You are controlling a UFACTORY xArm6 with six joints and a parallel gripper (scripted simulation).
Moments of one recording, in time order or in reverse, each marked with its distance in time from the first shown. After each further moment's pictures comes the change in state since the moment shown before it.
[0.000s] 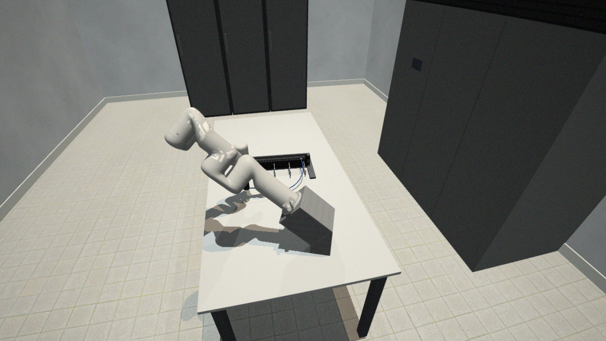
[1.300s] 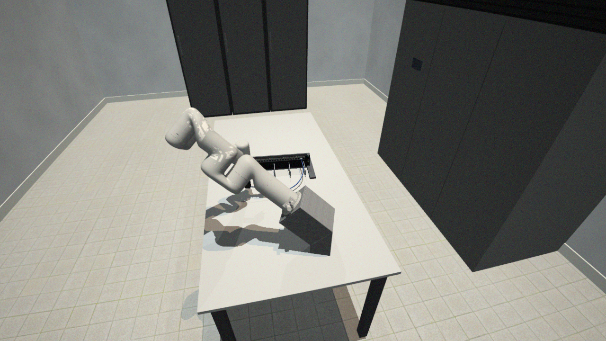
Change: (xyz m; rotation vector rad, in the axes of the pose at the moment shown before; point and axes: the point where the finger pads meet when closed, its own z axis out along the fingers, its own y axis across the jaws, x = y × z) arm 0.007 -0.010 -0.002 0.000 0.000 0.108
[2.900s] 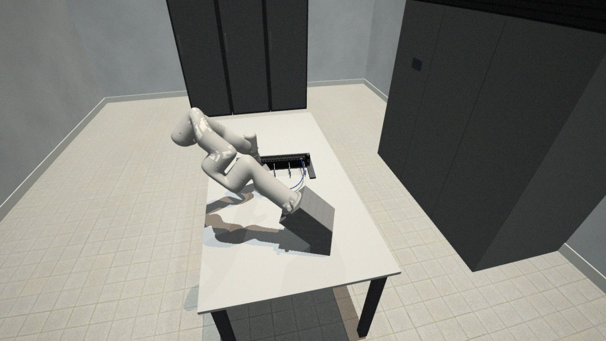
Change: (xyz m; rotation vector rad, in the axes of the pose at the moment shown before) arm 0.030 -0.070 -0.019 -0.001 0.002 0.630
